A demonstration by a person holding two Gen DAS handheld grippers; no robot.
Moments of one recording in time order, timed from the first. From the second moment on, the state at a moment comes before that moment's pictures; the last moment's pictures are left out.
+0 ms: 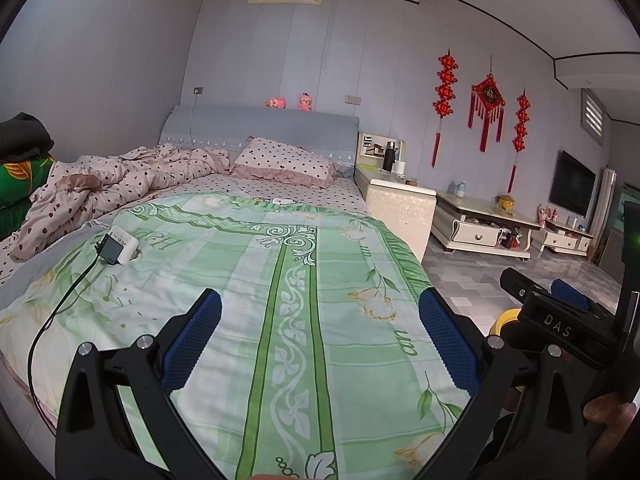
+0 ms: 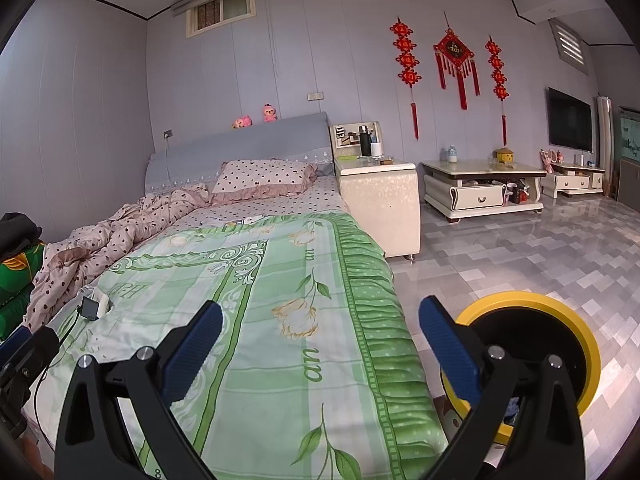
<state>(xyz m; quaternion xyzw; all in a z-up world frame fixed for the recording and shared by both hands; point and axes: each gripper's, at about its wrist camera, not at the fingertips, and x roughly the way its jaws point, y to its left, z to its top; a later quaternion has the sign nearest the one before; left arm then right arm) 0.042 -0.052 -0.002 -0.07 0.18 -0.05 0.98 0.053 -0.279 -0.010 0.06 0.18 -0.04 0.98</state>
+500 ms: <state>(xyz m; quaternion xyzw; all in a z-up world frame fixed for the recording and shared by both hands) 0.043 -0.054 -0.004 -0.07 0.18 -0.06 0.98 0.053 -0.278 -0.012 0.07 0.18 -0.04 0.98</state>
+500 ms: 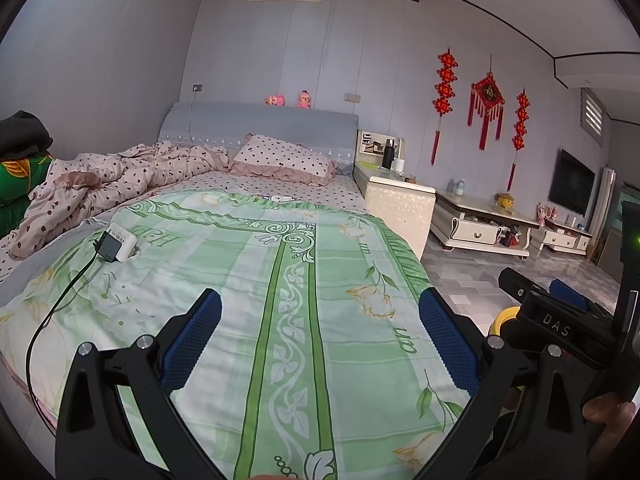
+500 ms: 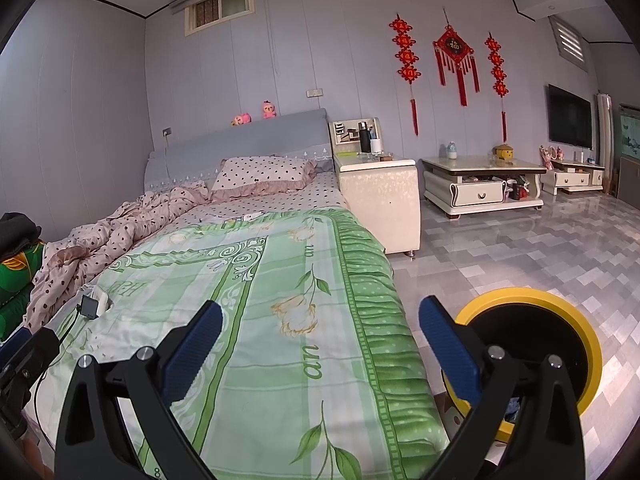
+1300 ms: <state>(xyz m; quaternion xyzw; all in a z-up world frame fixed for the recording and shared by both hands) 0.048 -0.054 -0.015 -0.07 0.19 -0.06 0.98 0.051 -0.278 -0.014 0.07 0.19 -0.04 0.98</state>
